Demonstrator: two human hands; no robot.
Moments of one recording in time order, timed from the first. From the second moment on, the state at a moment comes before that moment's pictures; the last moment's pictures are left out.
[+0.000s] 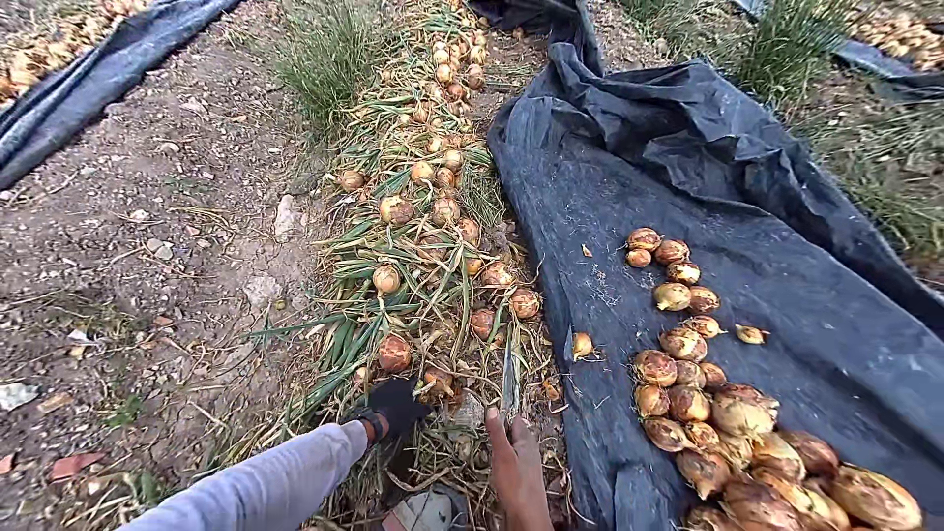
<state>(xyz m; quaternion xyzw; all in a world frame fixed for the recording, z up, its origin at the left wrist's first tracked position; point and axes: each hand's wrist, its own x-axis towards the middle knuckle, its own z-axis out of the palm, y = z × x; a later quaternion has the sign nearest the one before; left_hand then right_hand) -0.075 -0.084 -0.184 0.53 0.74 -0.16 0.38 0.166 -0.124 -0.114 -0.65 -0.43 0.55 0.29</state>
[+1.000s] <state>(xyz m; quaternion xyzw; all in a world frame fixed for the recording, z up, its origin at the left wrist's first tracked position) -0.083 -0.049 -0.017 0.77 0.60 0.01 0.21 0.147 -0.135 -0.113 -0.51 -0.42 0.66 0.37</state>
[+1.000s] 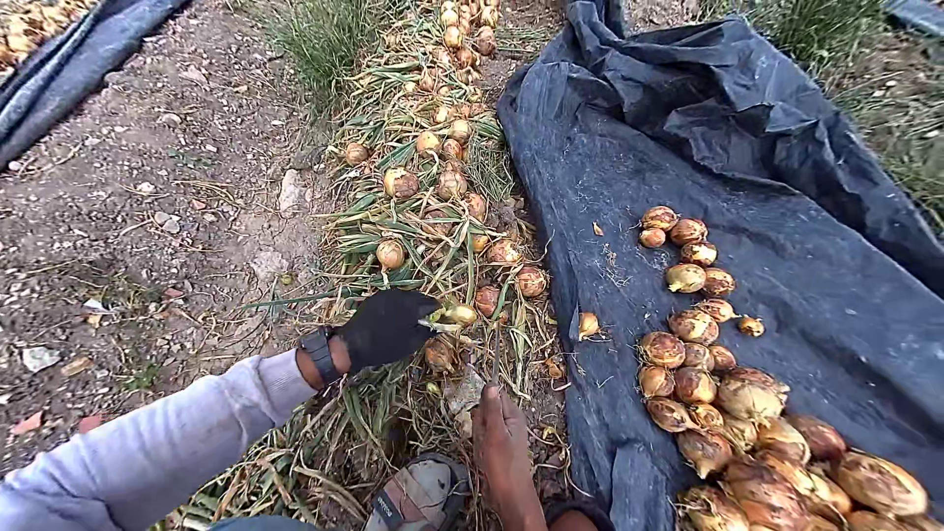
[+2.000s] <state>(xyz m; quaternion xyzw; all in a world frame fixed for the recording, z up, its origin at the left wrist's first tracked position) -0.074 -0.092 -0.086 0.55 0.57 0.09 0.61 0.178 -0.122 -0.120 -0.63 -0.39 0.61 0.26</state>
